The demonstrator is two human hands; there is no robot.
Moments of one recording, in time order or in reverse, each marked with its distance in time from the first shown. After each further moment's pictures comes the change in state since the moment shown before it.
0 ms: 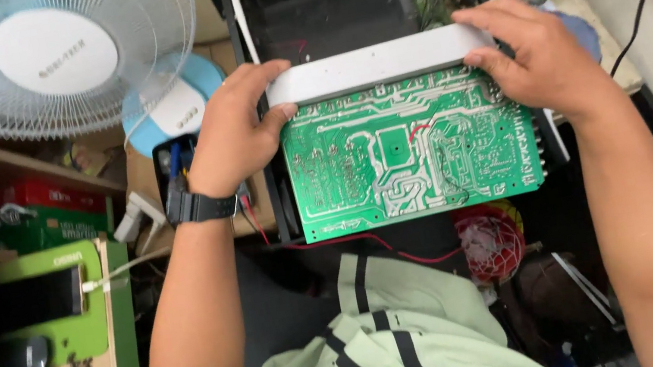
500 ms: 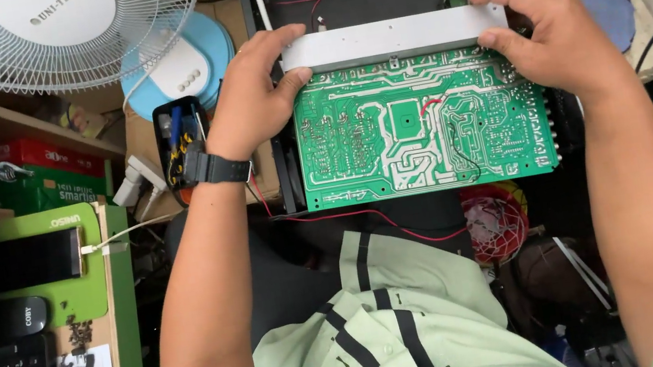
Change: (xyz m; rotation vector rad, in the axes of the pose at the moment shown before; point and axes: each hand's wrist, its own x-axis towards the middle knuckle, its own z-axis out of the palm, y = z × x) left_hand -0.006 -0.040 0.034 -0.091 0.028 -0.013; right_hand -0.006 0.004 0.021 0.118 -0.067 0.257
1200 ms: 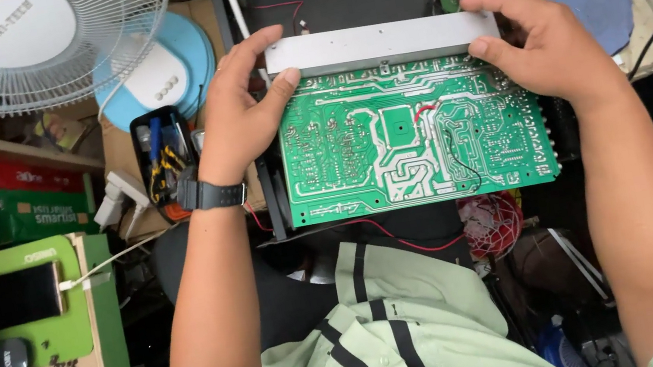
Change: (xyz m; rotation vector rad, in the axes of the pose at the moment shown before) left_hand 0.001 -0.001 0.016 -0.161 0.097 -0.122; right_hand 0.004 0.005 0.009 0.113 -0.045 0.205
